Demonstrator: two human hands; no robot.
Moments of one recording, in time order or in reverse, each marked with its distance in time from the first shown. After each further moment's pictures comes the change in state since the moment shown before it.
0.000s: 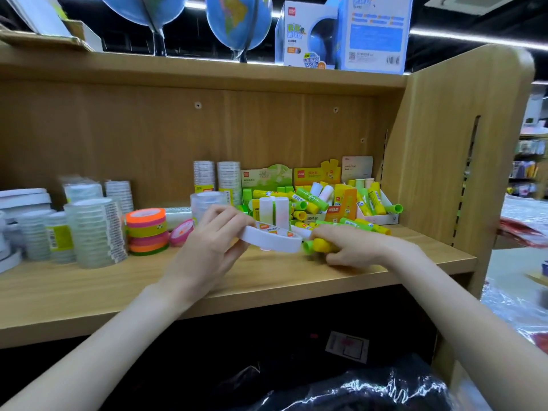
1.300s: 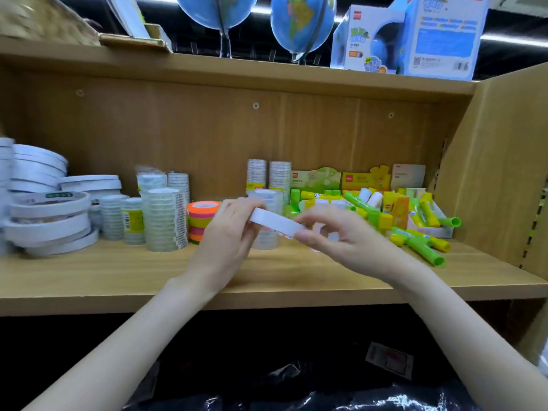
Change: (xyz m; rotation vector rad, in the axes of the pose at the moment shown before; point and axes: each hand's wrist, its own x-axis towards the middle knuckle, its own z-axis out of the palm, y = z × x) left_hand -0.024 -0.026 -0.037 -0.050 0.070 -0.269; right_hand 0.003 -0.110 0.001 0.452 0.455 -0.452
